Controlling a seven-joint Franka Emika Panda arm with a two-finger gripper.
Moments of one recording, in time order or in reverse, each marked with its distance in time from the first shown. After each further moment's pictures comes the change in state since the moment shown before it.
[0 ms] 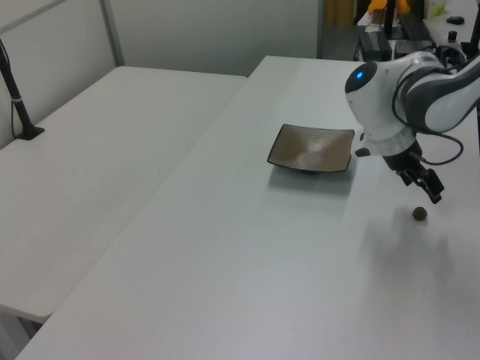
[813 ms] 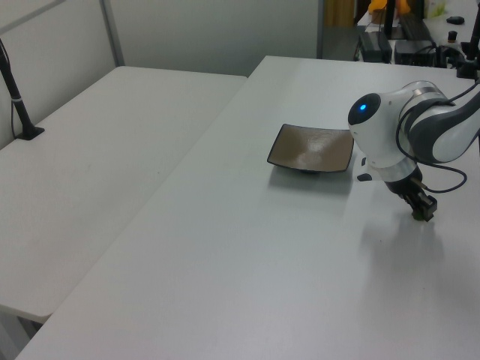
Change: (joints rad) arm 0.037 0.063 0.001 -0.053 -0.052 0.110 0.060
